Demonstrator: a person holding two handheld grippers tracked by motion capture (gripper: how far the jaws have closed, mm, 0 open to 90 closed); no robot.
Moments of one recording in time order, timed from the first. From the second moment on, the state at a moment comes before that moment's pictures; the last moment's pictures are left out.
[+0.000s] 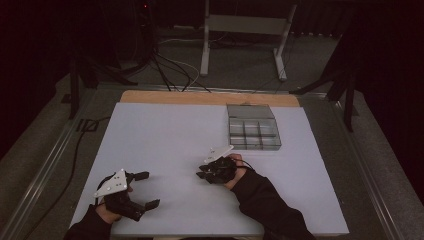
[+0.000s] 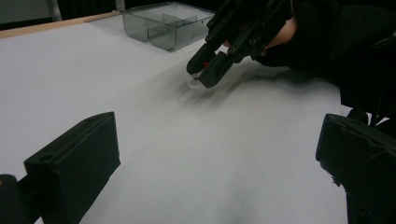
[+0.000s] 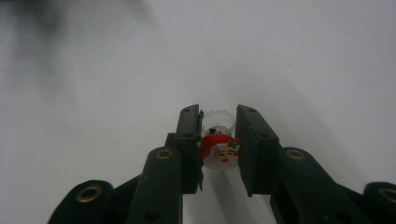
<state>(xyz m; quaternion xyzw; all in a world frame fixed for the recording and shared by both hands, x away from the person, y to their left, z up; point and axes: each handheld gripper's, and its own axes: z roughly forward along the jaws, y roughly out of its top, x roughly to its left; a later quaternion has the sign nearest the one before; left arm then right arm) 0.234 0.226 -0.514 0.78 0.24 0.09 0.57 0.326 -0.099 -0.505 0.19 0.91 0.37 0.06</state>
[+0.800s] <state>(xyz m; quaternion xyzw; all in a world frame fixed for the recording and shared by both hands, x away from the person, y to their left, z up) 0.234 0.226 -0.514 0.78 0.24 0.09 0.57 0.342 -0.110 -0.476 0.21 0.90 0.37 0.08</state>
